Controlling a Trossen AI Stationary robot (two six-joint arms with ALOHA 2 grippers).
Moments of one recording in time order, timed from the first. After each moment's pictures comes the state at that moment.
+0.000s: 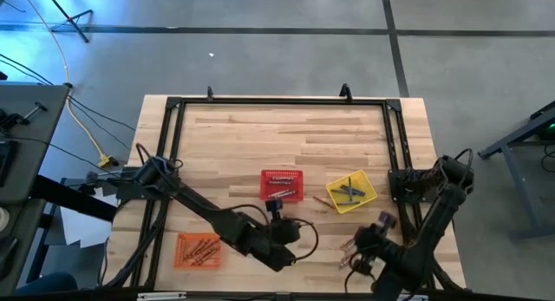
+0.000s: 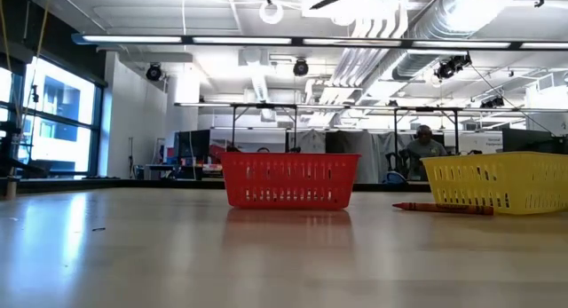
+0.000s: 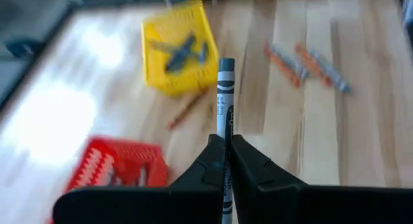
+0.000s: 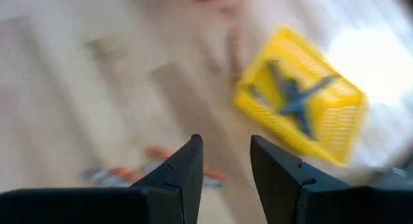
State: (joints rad) left arm -0.54 2.04 1.77 -0.63 -0.71 -0.39; right arm 1.02 1.80 1.51 -1.50 0.56 1.55
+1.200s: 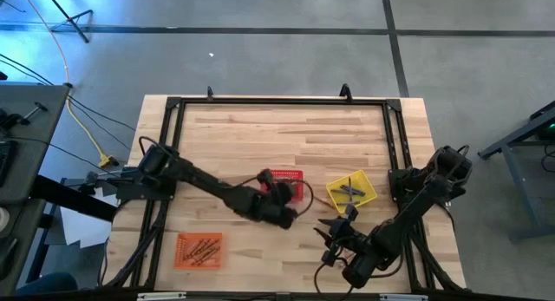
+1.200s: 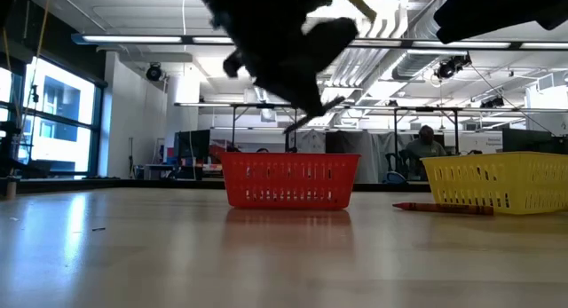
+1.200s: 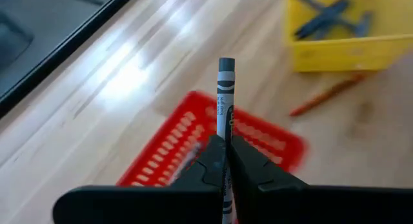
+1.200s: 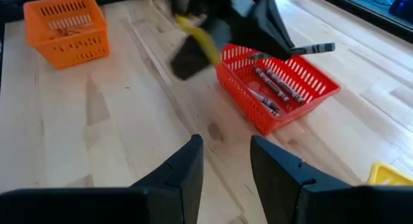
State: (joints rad) left arm -0.34 2.00 1.43 -0.44 -0.84 -0.58; right arm 0.84 1.73 1.17 -0.63 0.99 1.14
